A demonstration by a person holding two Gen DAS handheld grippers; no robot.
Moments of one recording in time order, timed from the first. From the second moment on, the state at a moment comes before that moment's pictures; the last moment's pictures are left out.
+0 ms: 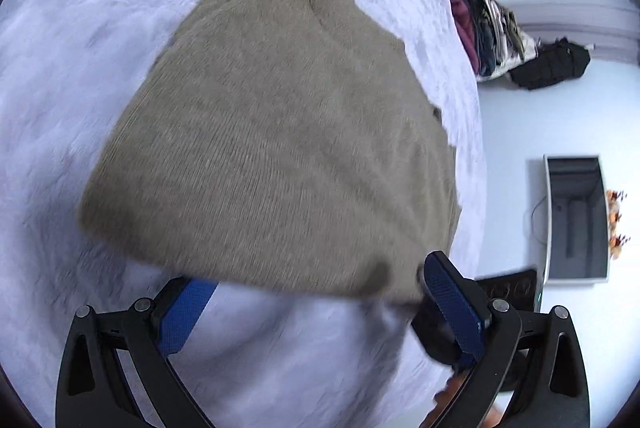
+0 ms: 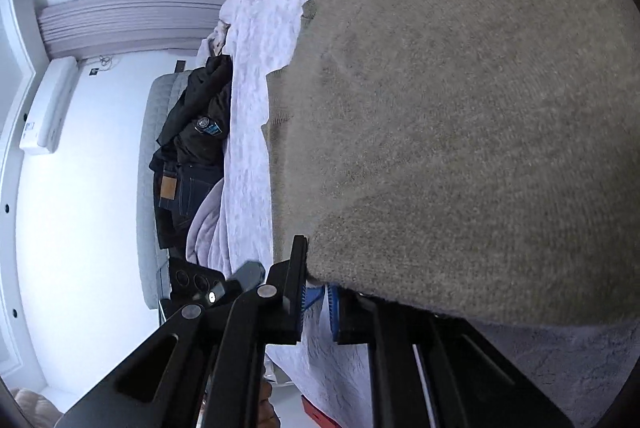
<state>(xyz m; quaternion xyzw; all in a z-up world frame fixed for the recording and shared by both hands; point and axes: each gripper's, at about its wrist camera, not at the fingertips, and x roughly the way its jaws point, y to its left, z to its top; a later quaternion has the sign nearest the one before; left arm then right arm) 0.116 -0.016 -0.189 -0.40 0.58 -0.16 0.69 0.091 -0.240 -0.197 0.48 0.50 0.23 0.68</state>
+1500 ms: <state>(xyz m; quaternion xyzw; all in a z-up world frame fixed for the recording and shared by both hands) 0.143 -0.159 -0.110 0.16 0.39 -0.07 0.90 0.223 -0.264 -0.085 0.26 0.58 0.32 0.70</state>
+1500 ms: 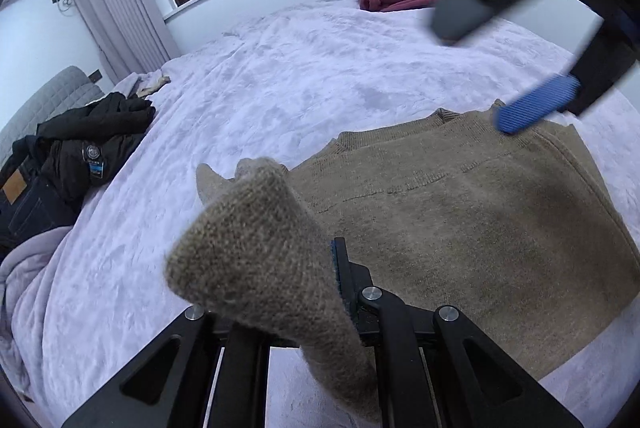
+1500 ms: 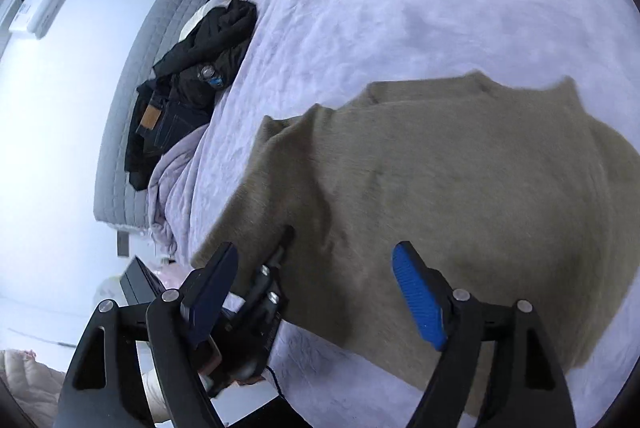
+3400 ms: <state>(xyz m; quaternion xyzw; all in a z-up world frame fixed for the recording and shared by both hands) 0.028 -0.373 -0.129 0.26 0.40 -0.32 0.82 0.181 -0.448 -0.200 0.34 0.52 0.17 0.76</state>
